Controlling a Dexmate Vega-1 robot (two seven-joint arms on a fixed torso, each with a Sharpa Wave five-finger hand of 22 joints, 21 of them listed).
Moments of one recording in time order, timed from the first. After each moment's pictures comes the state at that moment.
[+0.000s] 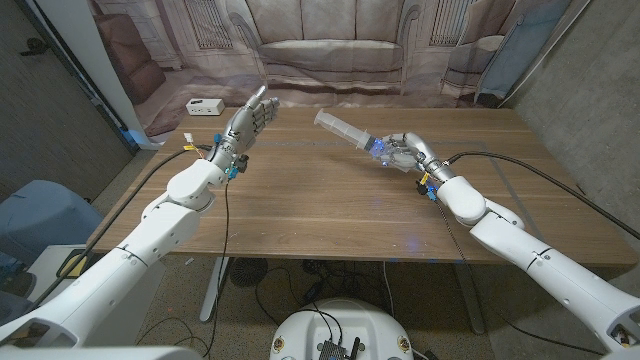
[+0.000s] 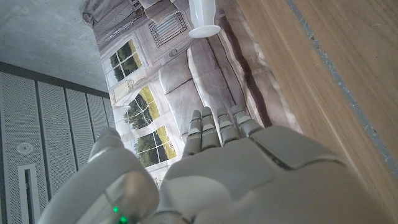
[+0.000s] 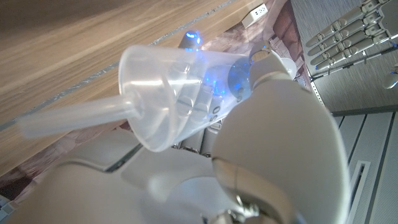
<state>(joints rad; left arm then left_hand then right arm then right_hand) 0.97 0.72 0.28 -1.75 -0.60 -0.23 0.01 0.22 0.05 0.15 -0.06 0.19 0.26 0.09 0.19 0.18 0.24 0.06 0.21 0.19 0.14 0.07 0.18 0.18 0.06 0.09 0.20 0.18 -0.91 -0.70 -0.48 -1.63 0.08 0.23 -0.18 1.13 0.00 0.29 -0.12 0.18 0.81 0.06 0.28 0.20 0.96 0.01 0.26 0.20 0.95 -0.09 0.45 0.32 1.04 -0.14 0.46 0.20</state>
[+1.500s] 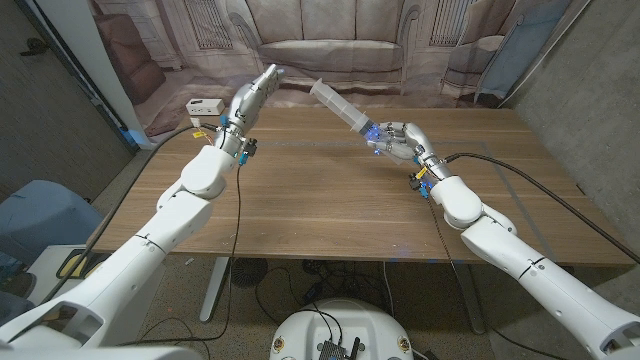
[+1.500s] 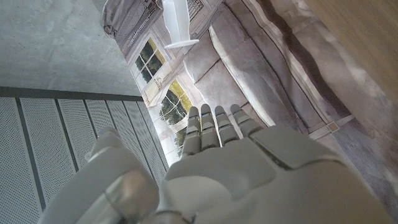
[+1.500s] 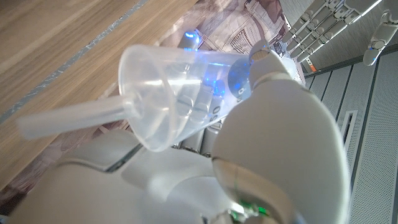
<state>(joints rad) 0.89 0.65 0.32 -1.71 -0.34 -0.36 0.11 0.23 0.06 0.15 -0.07 0.19 0.31 0.07 0.20 0.18 0.27 0.04 0.22 0.19 0.16 0.04 0.18 0.18 0.06 0.07 0.19 0.18 -0.97 -0.64 -0.43 -1.72 0.16 0.26 -0.21 1.13 0.00 0.30 -0.13 0.18 0.83 0.05 0.25 0.20 0.97 0.01 0.24 0.21 0.95 -0.10 0.44 0.36 1.03 -0.14 0.50 0.20</state>
